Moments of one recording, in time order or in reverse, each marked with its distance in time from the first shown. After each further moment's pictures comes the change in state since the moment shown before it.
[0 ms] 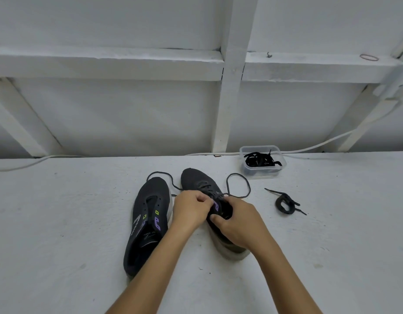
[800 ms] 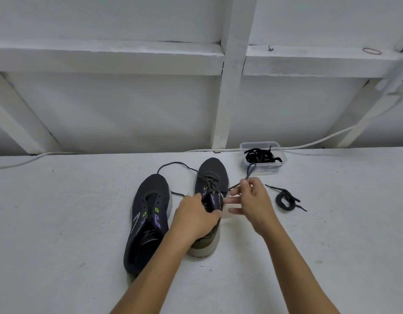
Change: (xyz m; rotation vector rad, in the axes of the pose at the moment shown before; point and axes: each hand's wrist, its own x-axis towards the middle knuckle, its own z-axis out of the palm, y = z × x) left_hand -0.021 0.003 -0.006 0.273 -0.186 -0.007; right_hand 0.034 0.020 -0.004 0.881 0.119 0.172
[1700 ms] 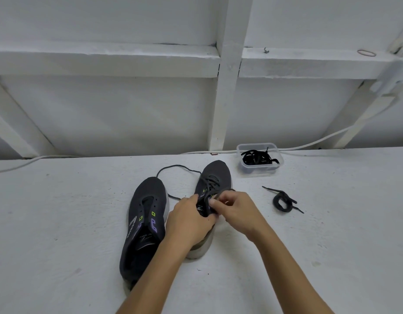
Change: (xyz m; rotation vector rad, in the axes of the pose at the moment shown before) left_hand 0.000 -0.007 0.004 0.068 0.107 0.069; right_hand -0.009 0.002 0.010 -0.366 -0.224 -0.133
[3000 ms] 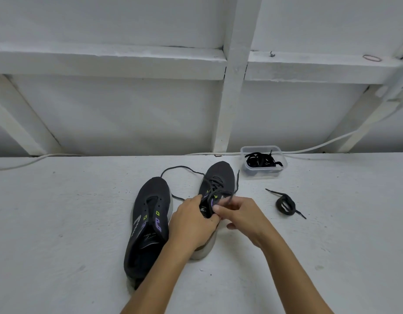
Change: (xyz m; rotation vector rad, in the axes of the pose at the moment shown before) left_hand -0.005 -0.001 0.001 -0.018 0.046 0.015; right_hand -0.005 0.005 -0.004 0.146 -0.087 0.132
